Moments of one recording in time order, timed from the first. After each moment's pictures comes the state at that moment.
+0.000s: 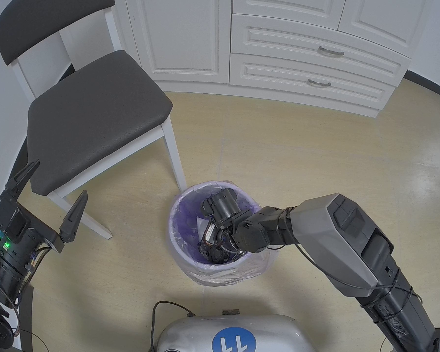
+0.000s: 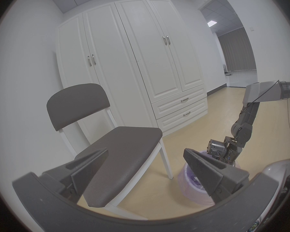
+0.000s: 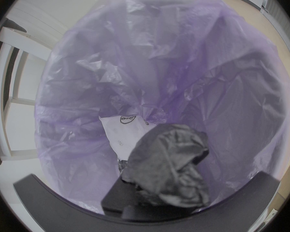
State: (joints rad) left arm -0.27 1.32 -0.05 -1.52 -0.01 0.47; right arm 0.72 2.69 -2.00 0.14 -0.26 0.91
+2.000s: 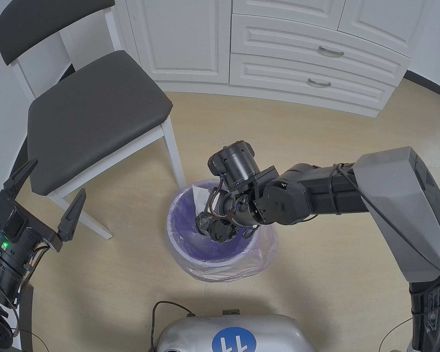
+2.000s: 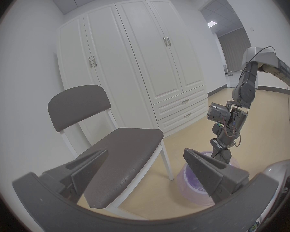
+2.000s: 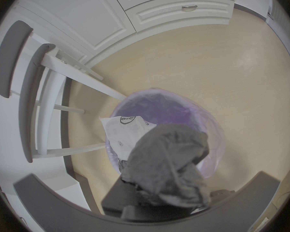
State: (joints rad) left arm -0.27 1.31 -0.05 -1.52 -0.01 0.47; right arm 0.76 2.33 -1.79 0.18 -0.27 0.85
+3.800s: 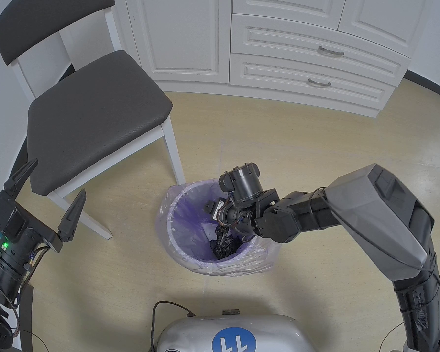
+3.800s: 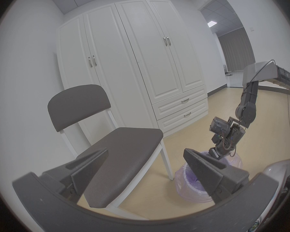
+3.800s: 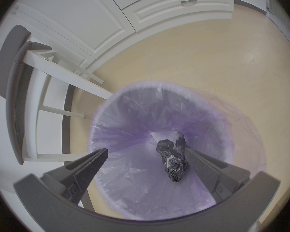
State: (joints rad) left arm -0.27 1.31 -0.05 -1.52 -0.01 0.47; right arm 0.70 2.45 -1.69 -0.14 -0.24 0.79
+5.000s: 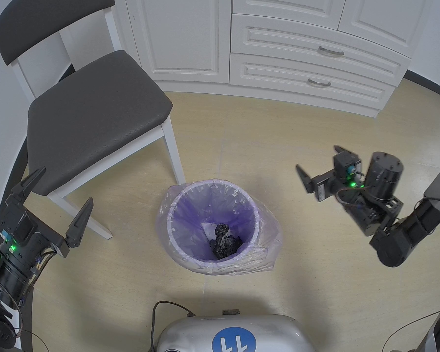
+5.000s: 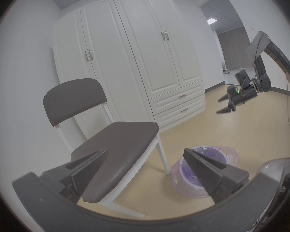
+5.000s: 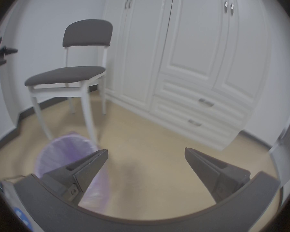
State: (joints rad) left arm -0.27 1.36 -0.03 -1.52 -0.01 0.46; right arm 0.41 1.98 -0.71 -1.34 -0.21 -0.39
